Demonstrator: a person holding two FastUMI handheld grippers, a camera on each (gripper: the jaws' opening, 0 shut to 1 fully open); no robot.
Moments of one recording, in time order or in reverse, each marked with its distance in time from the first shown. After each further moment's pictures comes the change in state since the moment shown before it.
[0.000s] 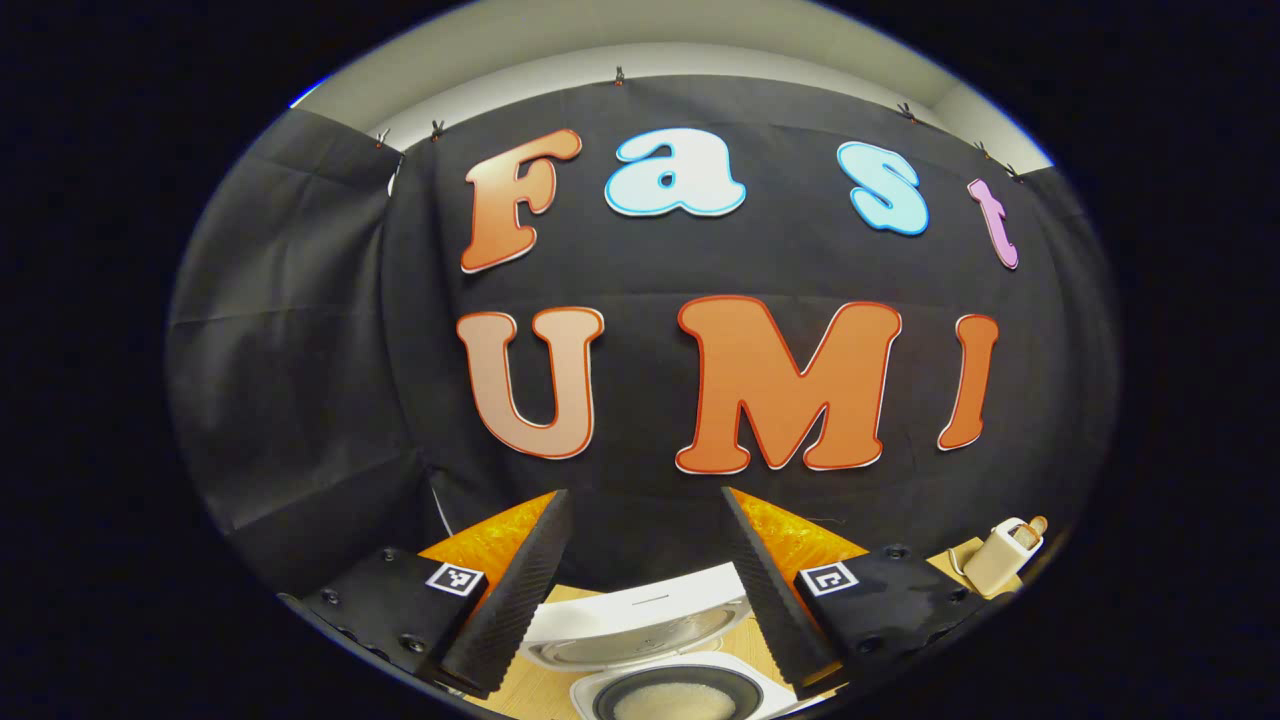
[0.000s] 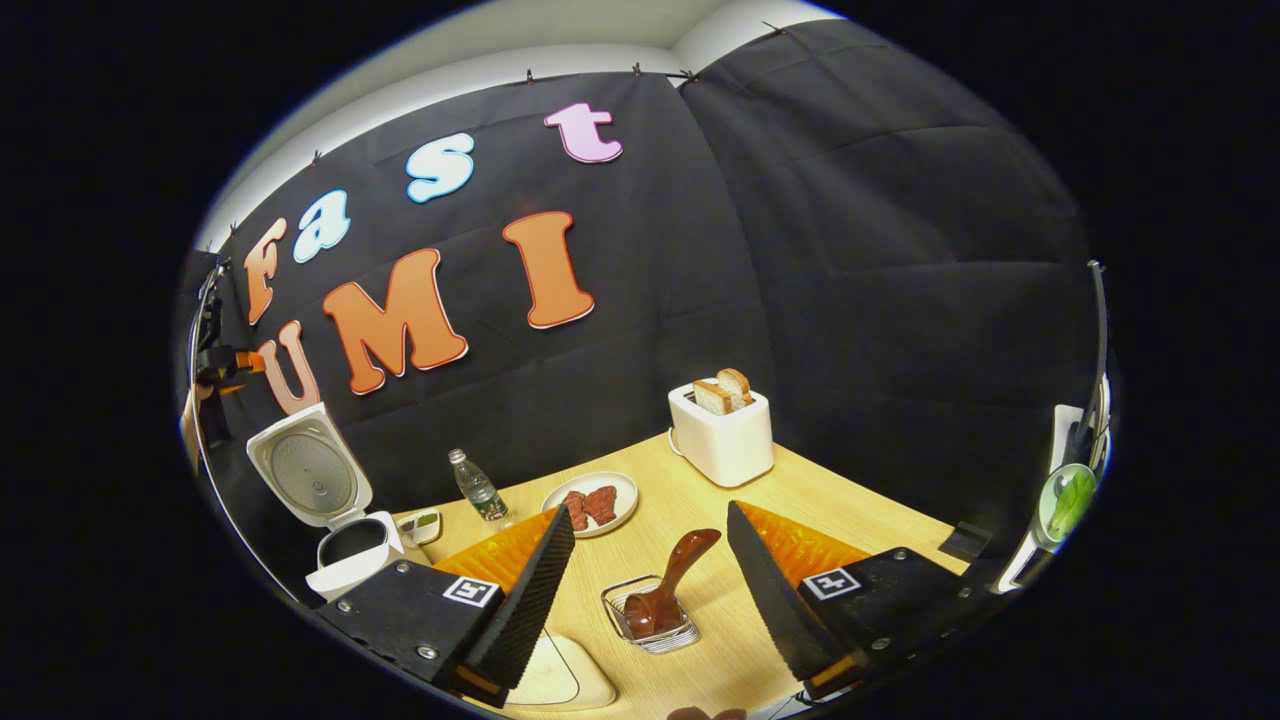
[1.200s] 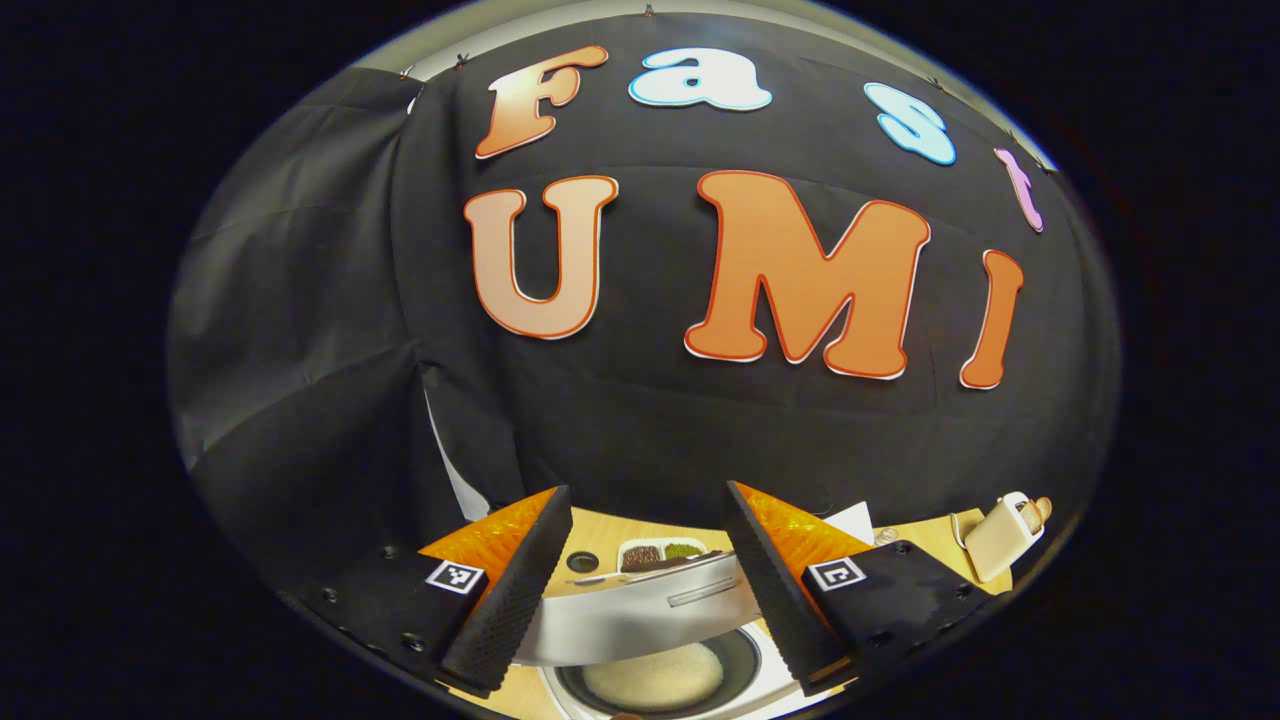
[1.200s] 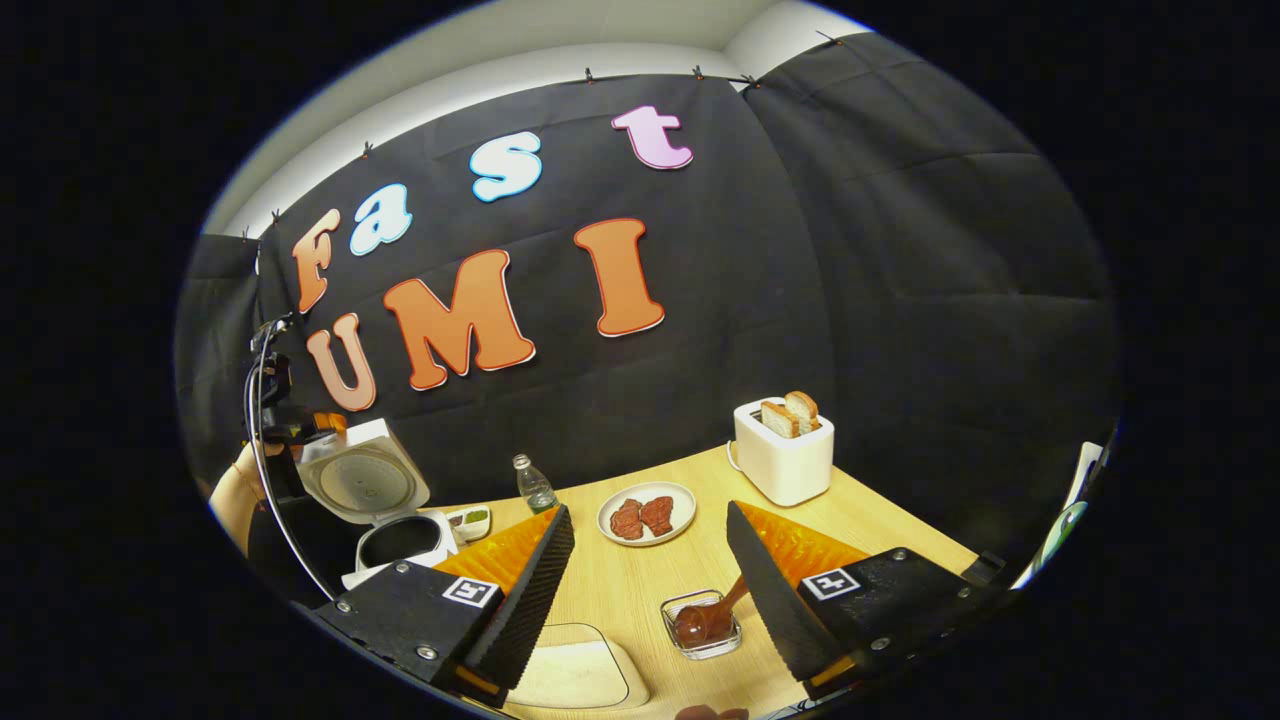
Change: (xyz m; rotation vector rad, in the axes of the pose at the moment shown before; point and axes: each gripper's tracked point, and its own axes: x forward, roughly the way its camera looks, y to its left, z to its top) left arm -0.042 -0.018 -0.130 -0.100 0.223 0.032; right arm -0.005 0.057 0.025 -0.065 0.033 0.210
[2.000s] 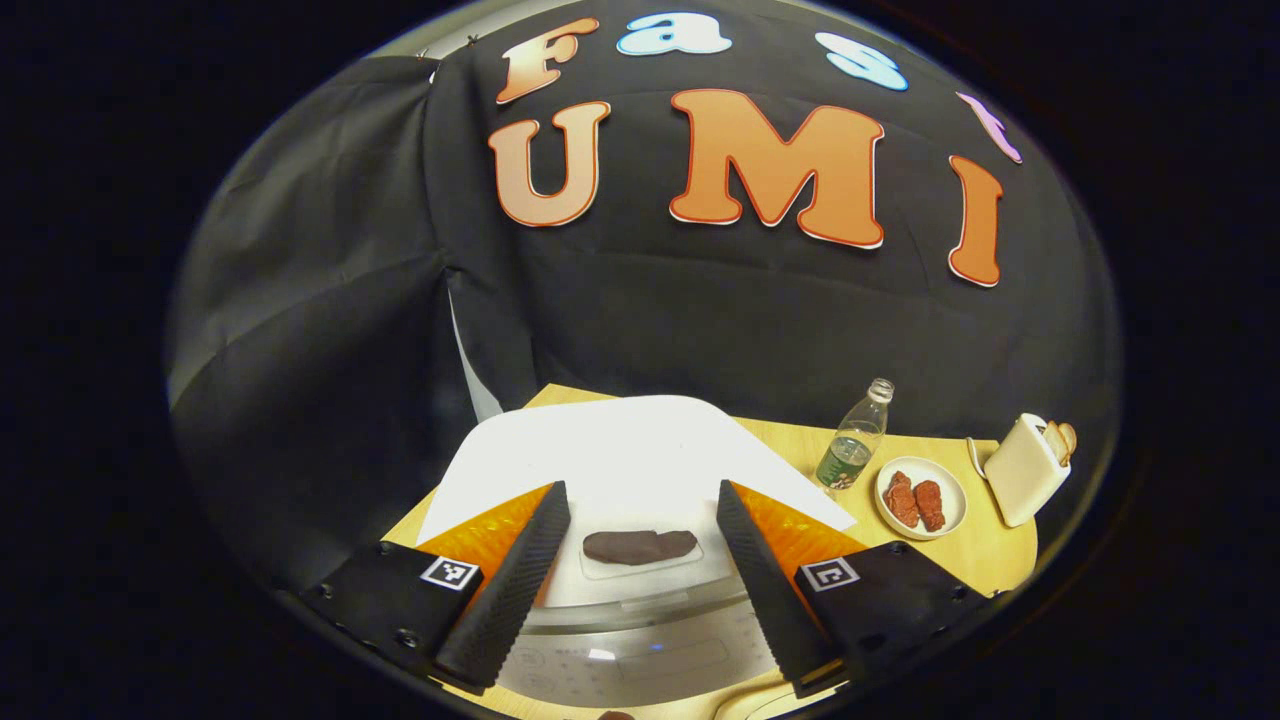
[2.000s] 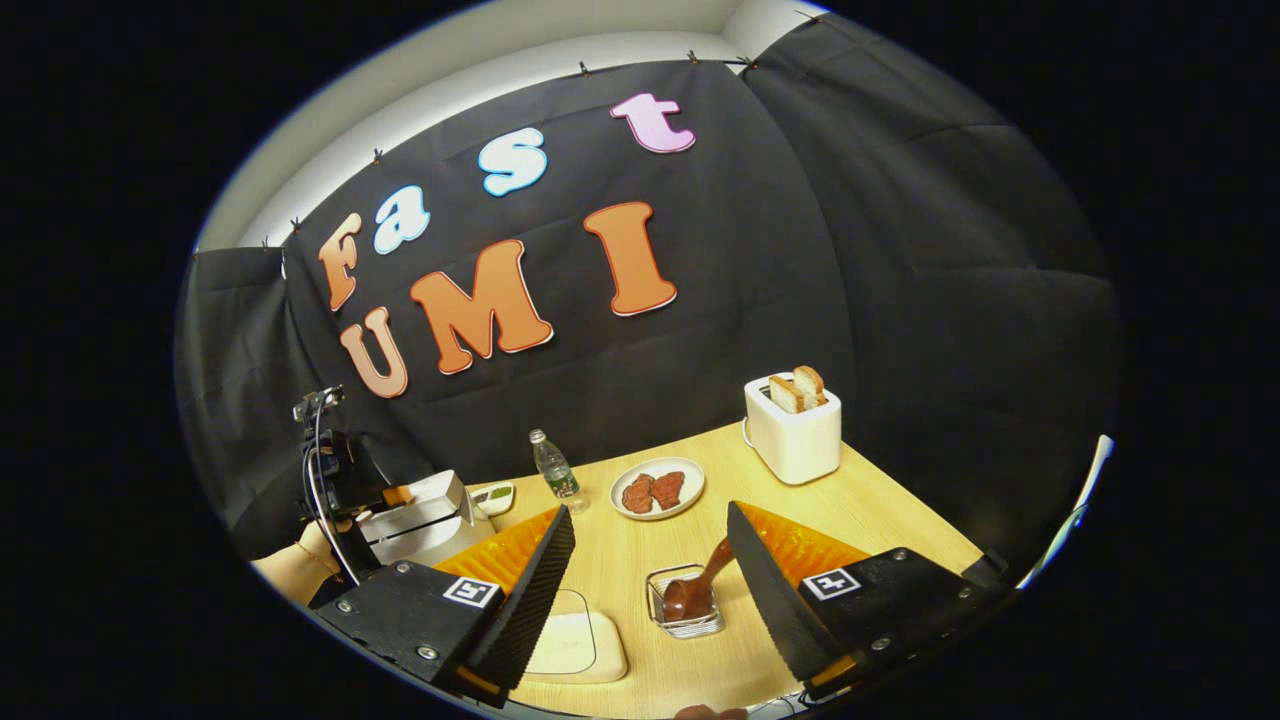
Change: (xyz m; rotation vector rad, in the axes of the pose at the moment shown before) left arm -0.048 -0.039 -0.173 0.026 0.134 0.101; right arm -0.024 -0.054 -0.018 0.014 0.053 0.079
